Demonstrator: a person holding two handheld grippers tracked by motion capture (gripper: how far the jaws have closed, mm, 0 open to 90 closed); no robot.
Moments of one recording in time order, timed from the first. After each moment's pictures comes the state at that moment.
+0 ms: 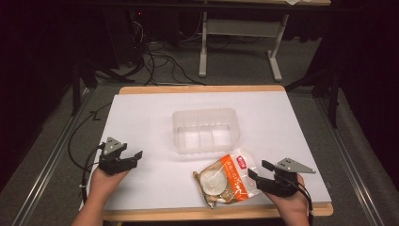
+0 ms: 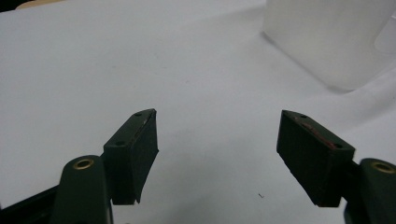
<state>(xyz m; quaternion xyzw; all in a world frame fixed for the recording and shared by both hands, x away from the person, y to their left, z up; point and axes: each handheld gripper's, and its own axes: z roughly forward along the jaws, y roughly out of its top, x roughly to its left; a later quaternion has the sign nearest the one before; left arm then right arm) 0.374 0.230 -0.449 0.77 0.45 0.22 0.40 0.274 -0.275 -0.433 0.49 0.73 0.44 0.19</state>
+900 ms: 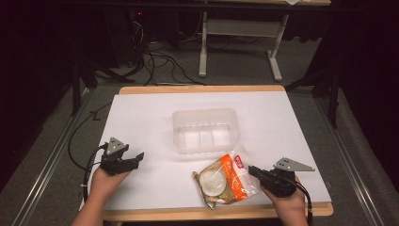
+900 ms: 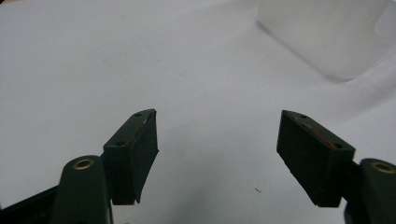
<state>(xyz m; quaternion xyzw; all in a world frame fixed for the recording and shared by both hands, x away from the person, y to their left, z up) 0.376 0.227 -0.452 0.78 0.44 0.21 0.39 0.273 -0.272 -0.427 0.46 0.73 0.48 0.14</state>
